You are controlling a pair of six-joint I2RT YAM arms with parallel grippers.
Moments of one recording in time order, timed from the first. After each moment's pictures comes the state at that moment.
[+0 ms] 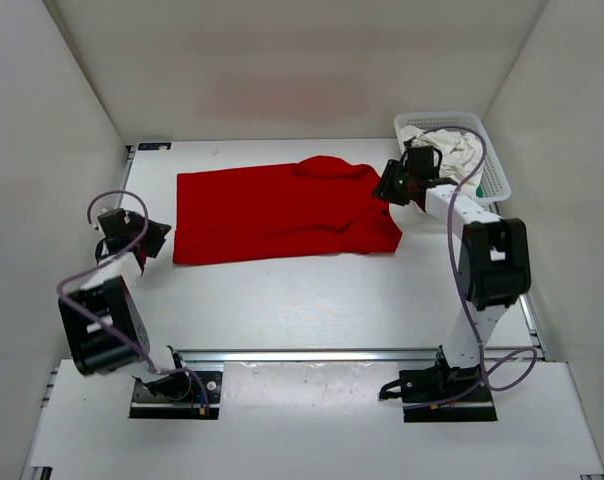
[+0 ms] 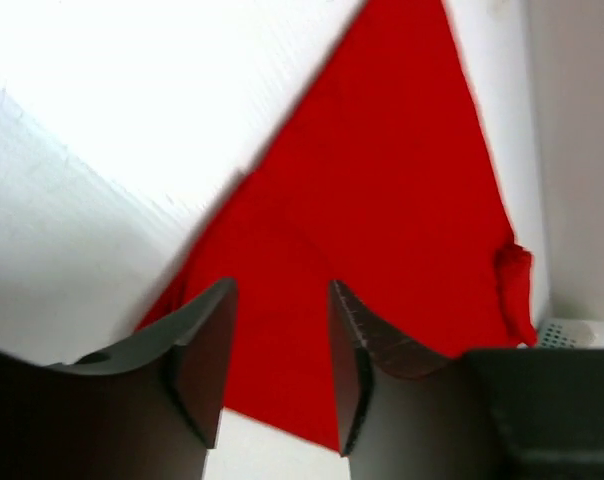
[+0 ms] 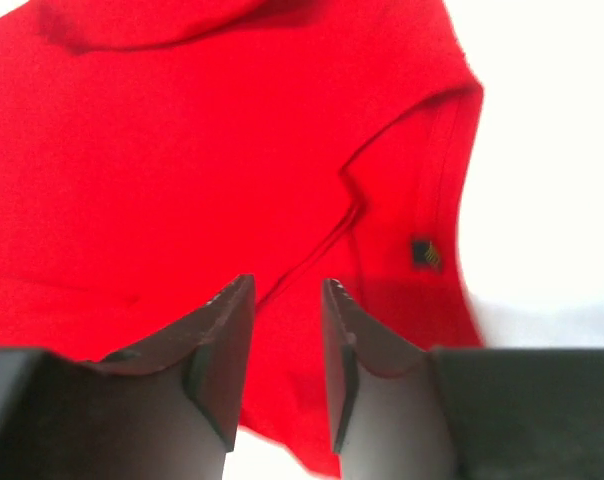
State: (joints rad) left arm 0.36 1.49 0.72 0.08 0.21 -0.85; right arm 0.14 1.89 1.37 -0.21 -0.22 0.43
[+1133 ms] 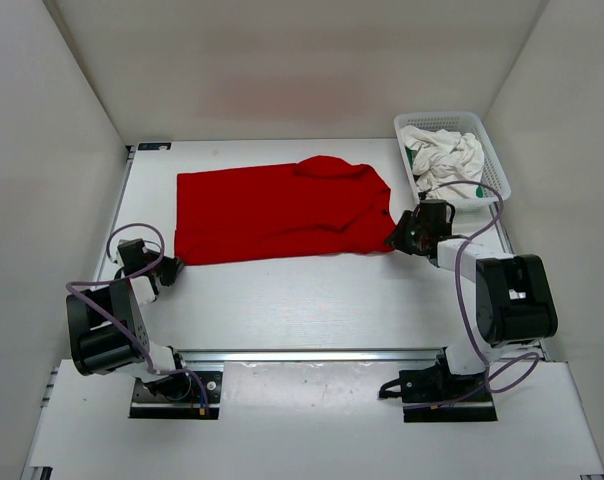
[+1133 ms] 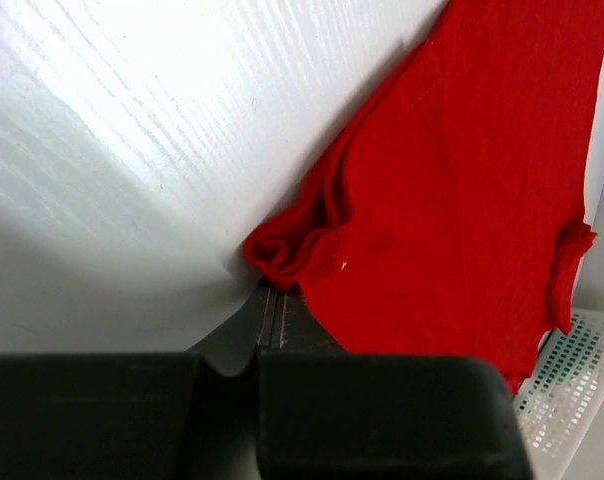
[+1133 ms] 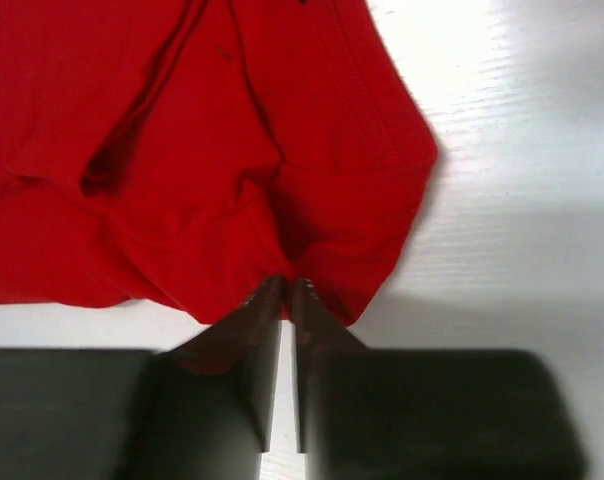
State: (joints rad) left arm 0.33 1.44 0.41 0.27 0.20 -0.95; right arm 0.10 1.57 0.73 0.08 -0.22 0.50
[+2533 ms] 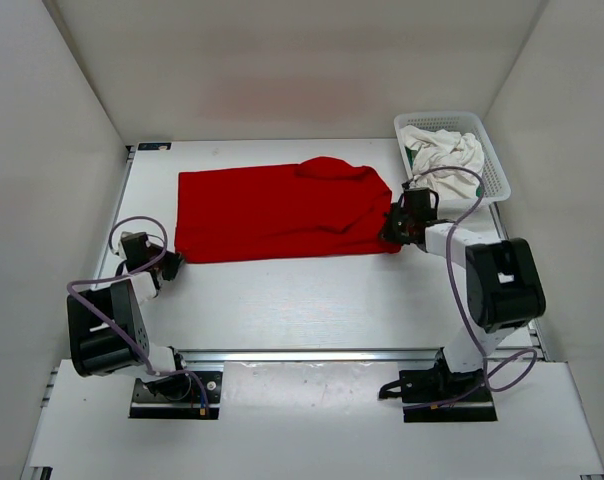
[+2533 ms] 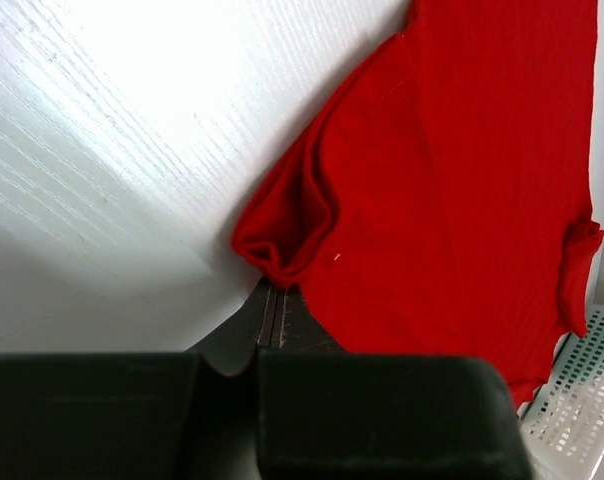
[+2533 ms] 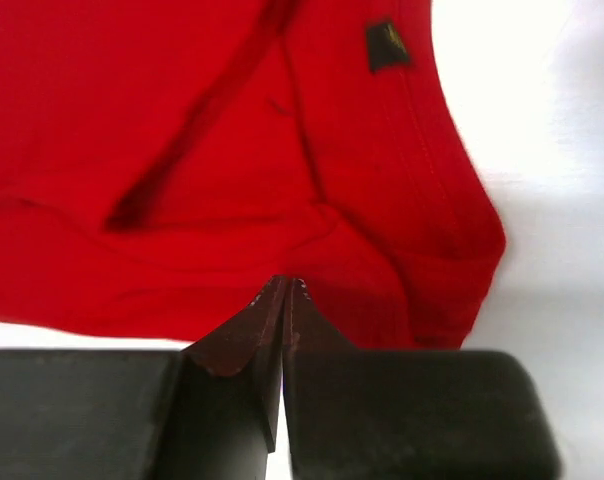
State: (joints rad) left arm 0.29 1.43 0.46 0.22 0.16 -0.92; right arm 0.17 1.65 0.89 -0.02 -0.16 0.44
